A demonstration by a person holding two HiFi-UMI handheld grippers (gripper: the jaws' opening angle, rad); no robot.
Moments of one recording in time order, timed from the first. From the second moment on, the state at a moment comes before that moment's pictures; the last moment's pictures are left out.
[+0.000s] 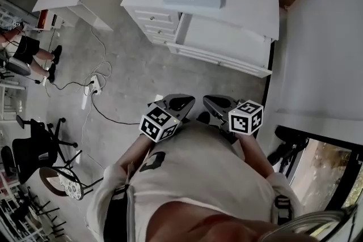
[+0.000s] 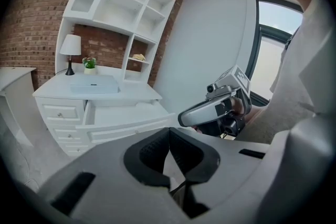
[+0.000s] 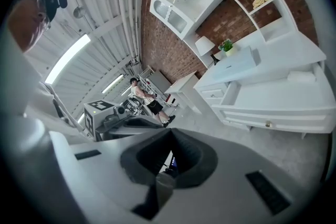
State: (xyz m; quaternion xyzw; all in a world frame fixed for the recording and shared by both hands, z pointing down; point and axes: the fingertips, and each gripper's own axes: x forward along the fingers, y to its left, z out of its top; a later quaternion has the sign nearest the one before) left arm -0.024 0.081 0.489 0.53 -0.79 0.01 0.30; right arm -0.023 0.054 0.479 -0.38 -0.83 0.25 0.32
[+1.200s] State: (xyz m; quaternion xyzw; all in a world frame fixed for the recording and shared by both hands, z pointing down) left arm -0.206 0.103 0.506 0.56 -0.77 -0.05 0.30; right arm -0.188 0.072 0.507 -0.31 -0.84 0.18 0.41
